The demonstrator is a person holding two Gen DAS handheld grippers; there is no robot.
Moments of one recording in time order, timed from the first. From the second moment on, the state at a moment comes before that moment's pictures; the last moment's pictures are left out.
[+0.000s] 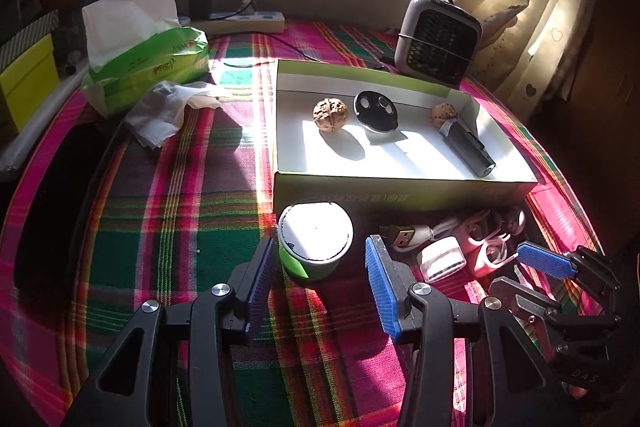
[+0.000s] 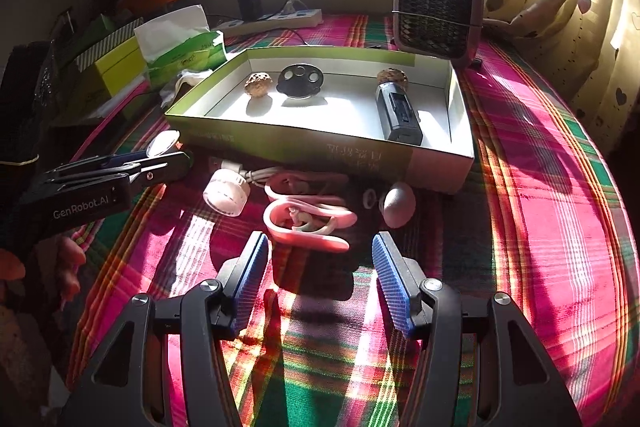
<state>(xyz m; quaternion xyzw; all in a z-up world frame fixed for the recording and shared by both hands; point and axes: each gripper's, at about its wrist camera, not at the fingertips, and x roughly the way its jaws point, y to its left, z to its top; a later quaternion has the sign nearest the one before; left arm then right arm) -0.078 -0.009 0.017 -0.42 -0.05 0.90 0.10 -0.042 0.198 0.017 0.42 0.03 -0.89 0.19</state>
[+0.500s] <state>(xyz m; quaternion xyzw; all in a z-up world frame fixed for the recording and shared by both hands) -0.080 -0.014 0.016 -0.42 -0.05 0.90 0.10 -0.027 0.175 0.016 0.43 0.04 -0.86 0.28</state>
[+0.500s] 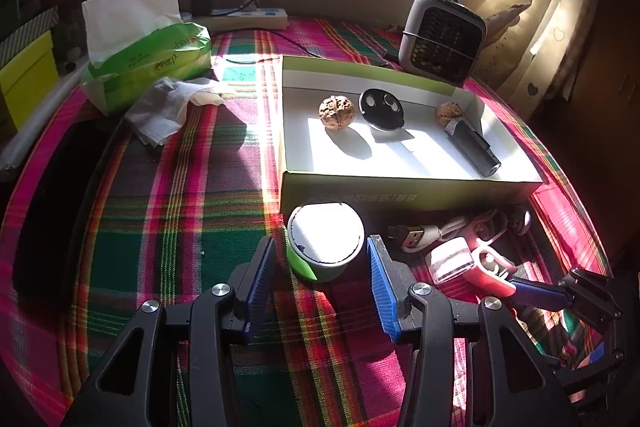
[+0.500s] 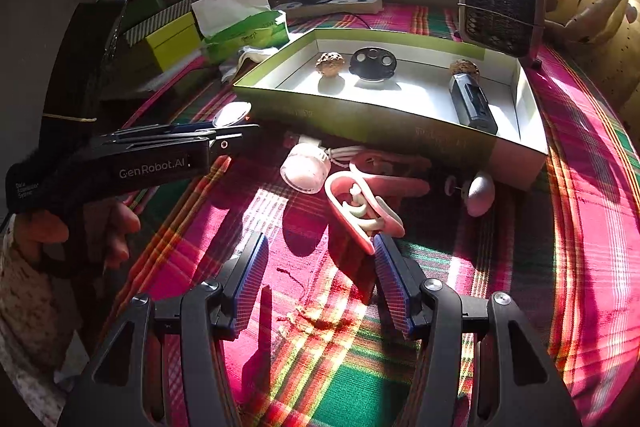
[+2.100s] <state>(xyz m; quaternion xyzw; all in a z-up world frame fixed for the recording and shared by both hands) -0.096 -0.019 0.014 -0.43 -0.06 0.90 0.10 -0.055 0.169 0.014 0.42 0.10 -0.87 0.24</state>
